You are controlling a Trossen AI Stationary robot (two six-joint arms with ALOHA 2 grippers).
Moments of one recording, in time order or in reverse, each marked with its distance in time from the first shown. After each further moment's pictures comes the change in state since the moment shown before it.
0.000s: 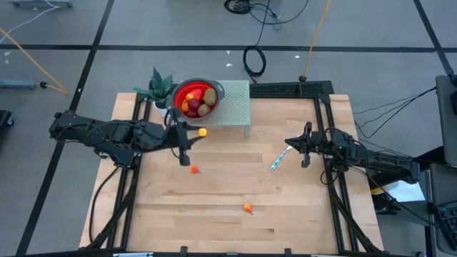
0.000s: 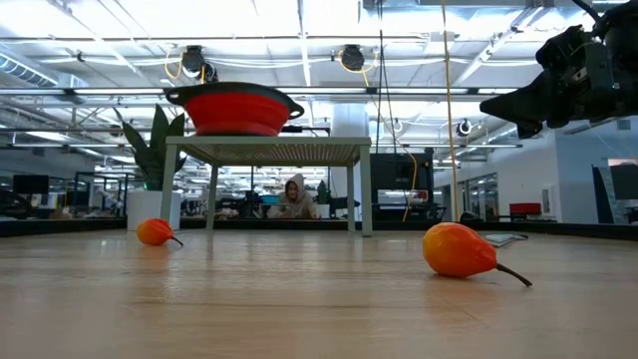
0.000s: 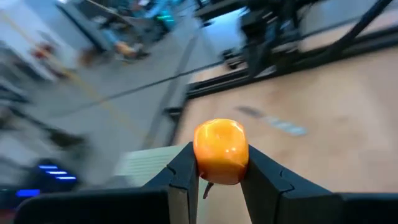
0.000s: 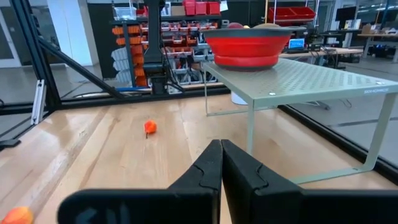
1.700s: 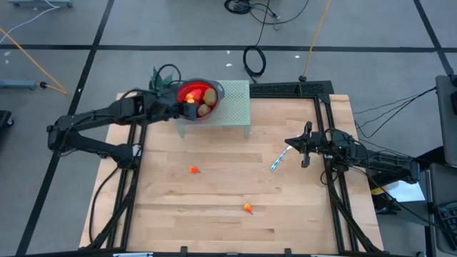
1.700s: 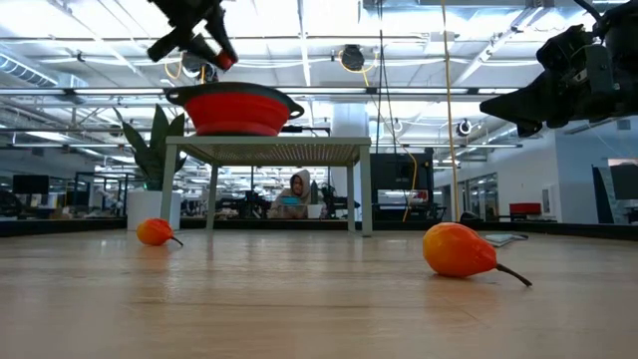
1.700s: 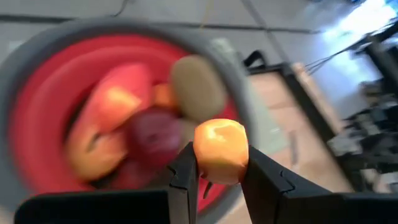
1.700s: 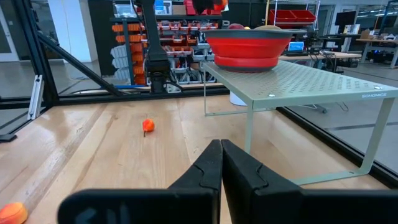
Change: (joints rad) left arm 0.485 0.000 0.000 -0.260 0.181 -1.110; right arm 0.000 0.000 0.000 0.000 0.000 -0.035
